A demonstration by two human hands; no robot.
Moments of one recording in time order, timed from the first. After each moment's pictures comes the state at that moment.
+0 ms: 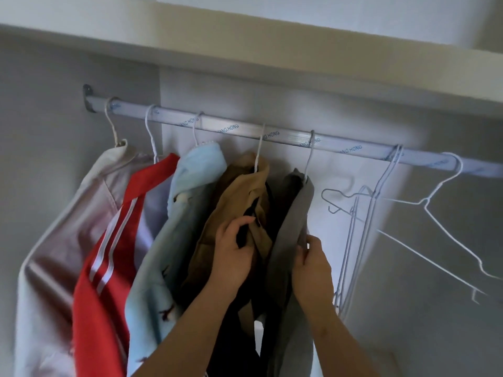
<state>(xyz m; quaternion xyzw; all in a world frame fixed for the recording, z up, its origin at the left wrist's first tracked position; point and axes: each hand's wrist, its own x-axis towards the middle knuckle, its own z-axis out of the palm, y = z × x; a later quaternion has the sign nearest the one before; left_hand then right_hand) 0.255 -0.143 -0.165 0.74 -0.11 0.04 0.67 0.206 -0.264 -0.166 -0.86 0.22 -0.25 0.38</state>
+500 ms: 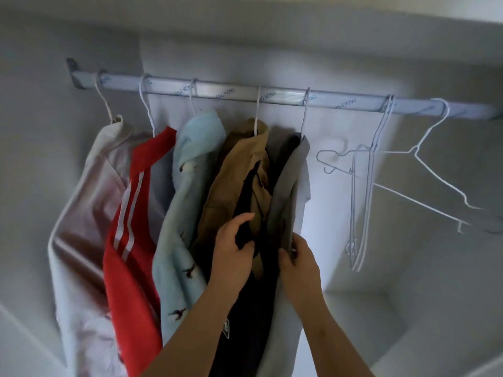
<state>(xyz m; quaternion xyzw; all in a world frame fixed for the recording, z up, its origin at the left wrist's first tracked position) 0.210 -0.106 -0.197 0.73 -0.14 0.00 0.67 0.159 -0.211 -0.206 -0.83 0.23 -0.20 0.47</state>
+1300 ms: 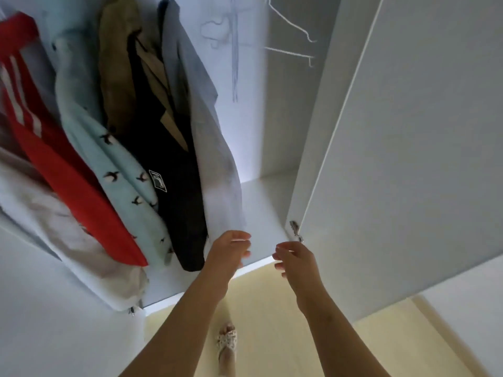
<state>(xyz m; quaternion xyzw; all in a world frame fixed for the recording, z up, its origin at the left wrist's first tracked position) -0.067 -0.051 -0.290 0.74 -0.05 -0.37 0.56 -0.169 -0.139 -0.307 -0.60 0.48 -0.13 0.63</state>
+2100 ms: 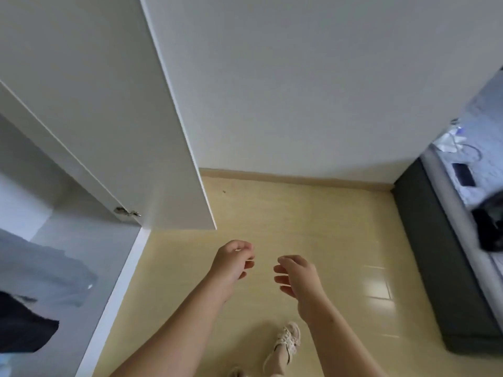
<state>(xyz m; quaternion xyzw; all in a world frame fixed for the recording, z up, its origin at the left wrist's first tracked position) -0.391 0.031 -0.336 0.65 -0.39 -0.61 0.22 -0.514 0.083 -0.353 -0.16 0.71 -0.40 0.56</state>
